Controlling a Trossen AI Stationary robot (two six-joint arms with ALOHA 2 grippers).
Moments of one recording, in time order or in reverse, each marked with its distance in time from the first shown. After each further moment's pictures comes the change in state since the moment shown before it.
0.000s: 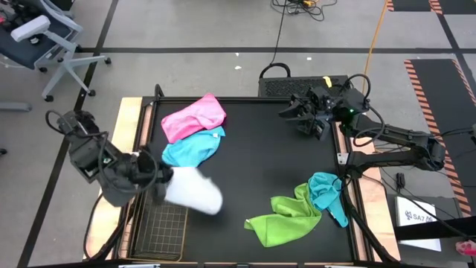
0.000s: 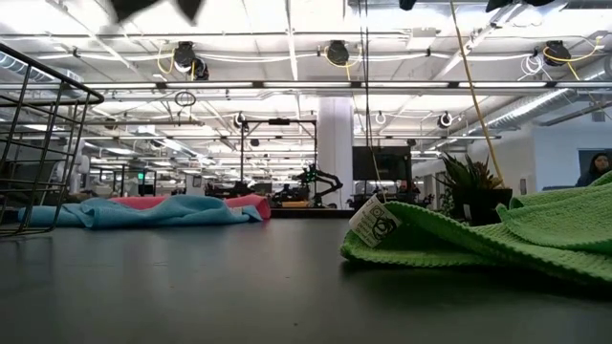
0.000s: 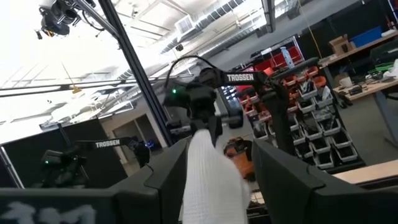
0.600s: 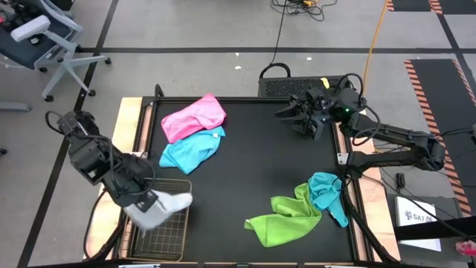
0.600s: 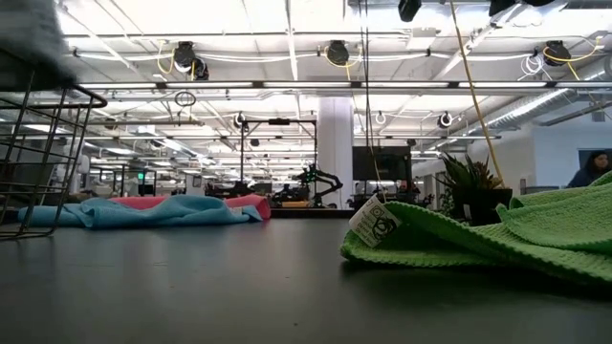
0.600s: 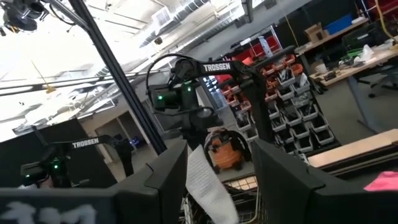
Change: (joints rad) left arm 0.015 0.007 -0.005 -0.346 0.834 -0.647; right arm 0.000 0.000 0.000 -0.101 0.049 -0.034
